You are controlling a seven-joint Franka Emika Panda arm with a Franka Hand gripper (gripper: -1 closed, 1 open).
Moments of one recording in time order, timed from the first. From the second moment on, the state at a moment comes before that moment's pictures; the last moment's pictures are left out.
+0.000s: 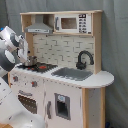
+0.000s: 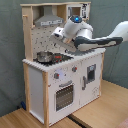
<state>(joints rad) -1.20 -0.57 1.73 -1.58 -0.03 2.15 -0.62</state>
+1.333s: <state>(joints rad) -1.43 -0.57 1.95 -1.43 0.09 1.96 -0.83</state>
